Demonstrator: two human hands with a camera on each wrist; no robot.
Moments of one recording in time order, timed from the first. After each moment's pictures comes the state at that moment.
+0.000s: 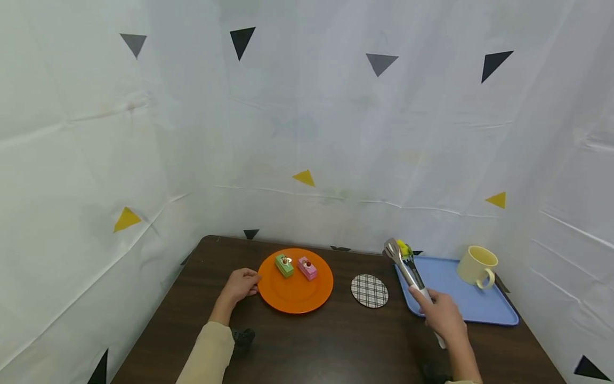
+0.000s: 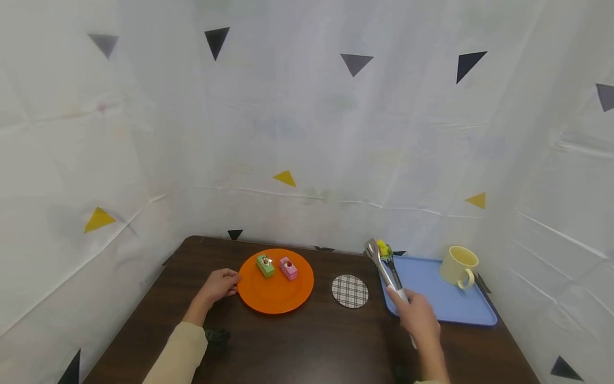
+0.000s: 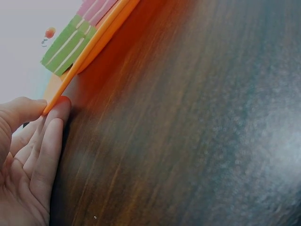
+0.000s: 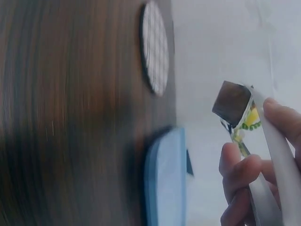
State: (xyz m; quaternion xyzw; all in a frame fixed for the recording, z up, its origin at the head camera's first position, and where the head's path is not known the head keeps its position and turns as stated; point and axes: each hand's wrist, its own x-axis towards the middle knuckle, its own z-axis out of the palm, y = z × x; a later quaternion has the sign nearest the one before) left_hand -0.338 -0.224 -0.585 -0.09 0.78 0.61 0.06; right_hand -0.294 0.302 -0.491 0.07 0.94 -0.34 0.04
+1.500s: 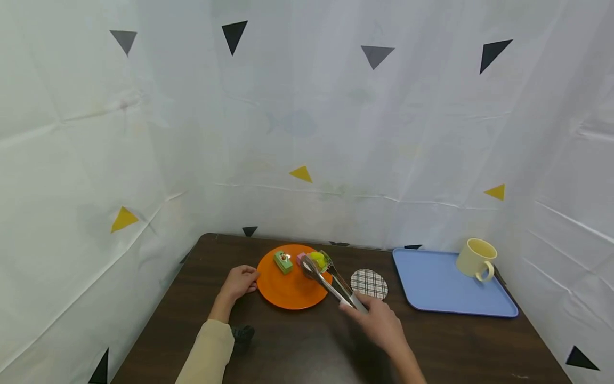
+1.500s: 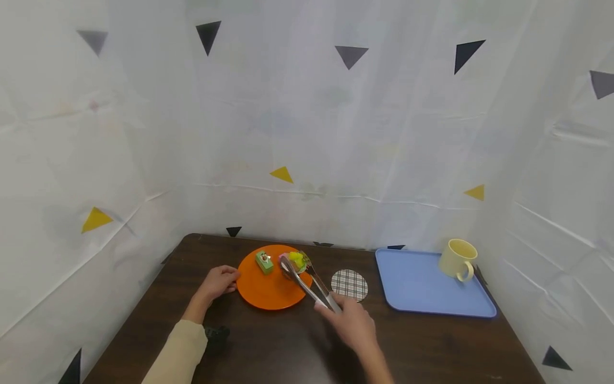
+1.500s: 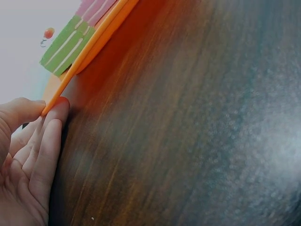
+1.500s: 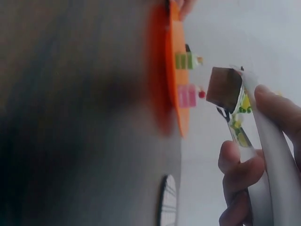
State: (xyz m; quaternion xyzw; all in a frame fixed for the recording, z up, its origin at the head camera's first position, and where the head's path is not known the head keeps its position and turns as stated) left_hand -0.332 -0.222 -0.576 -0.10 0.79 0.60 0.06; right_hand -0.260 0.169 -0.512 -0.02 0.95 -0.32 0.05
